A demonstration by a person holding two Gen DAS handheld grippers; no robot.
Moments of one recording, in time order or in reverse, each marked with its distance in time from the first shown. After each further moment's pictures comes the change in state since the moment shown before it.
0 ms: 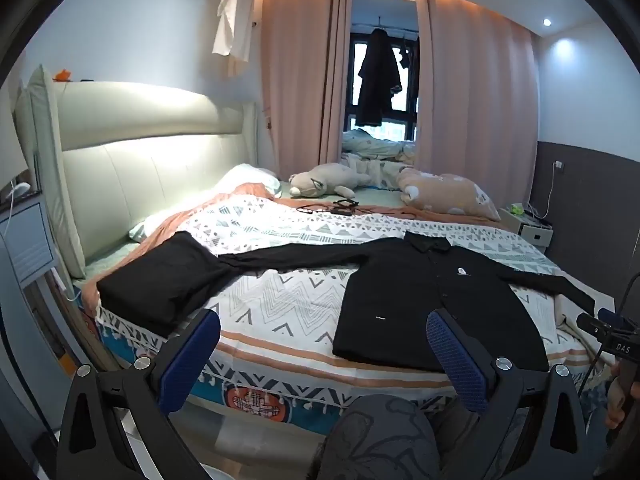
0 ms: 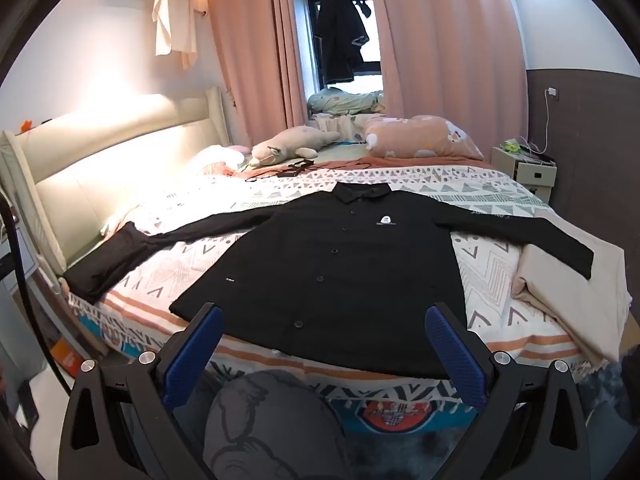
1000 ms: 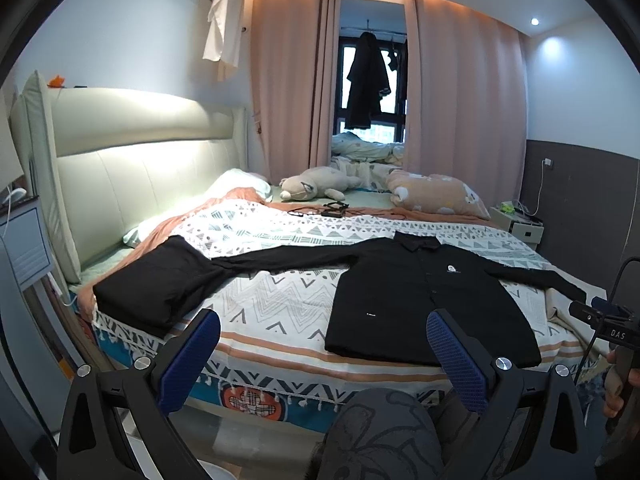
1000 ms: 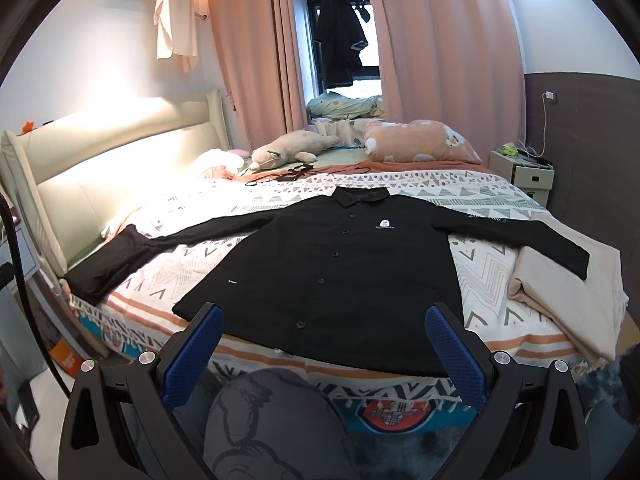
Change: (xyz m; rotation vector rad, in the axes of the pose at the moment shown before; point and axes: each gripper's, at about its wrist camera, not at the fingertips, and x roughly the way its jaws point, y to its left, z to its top) left arm -0.012 -0.004 -0.006 0.020 -0.006 -0.042; right arm -0.015 0.001 -0.002 0.003 -0.010 -0.004
